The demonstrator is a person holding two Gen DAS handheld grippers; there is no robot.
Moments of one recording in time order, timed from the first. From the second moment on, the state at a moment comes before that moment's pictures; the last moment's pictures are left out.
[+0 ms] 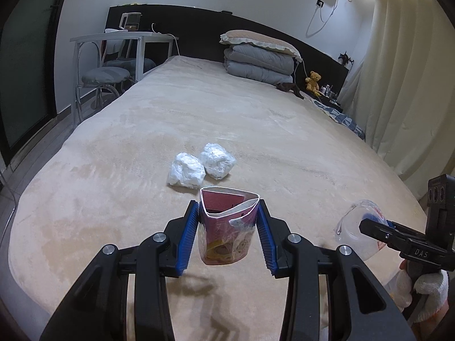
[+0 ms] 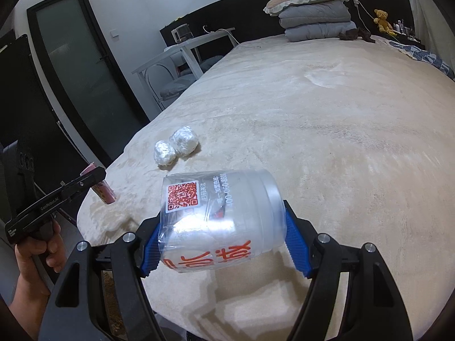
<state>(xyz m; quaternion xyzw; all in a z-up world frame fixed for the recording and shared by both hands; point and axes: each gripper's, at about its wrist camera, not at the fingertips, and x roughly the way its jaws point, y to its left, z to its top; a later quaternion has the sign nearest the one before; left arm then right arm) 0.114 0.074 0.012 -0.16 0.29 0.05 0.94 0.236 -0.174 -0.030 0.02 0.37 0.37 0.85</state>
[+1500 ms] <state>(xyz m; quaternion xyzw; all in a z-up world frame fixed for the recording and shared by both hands) -0.023 -0.026 -0.049 -0.17 0.34 -0.05 0.93 0.095 -0.210 -0.069 0.04 0.40 0.40 0.82</state>
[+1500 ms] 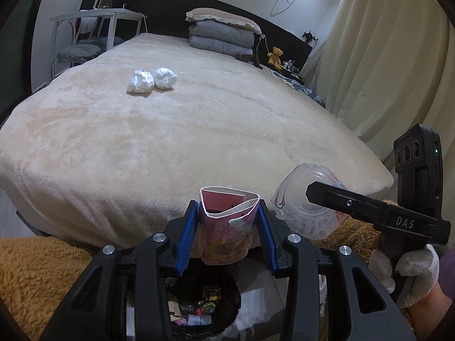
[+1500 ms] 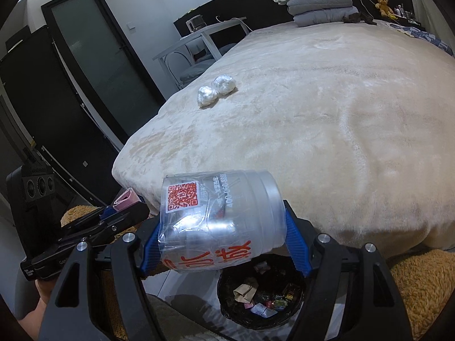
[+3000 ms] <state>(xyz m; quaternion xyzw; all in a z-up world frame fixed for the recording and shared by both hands) 0.017 -0.048 -0.152 -0.17 0.57 -0.02 0.80 0.111 -0.189 -0.192 0.05 0.65 0.29 0.70</state>
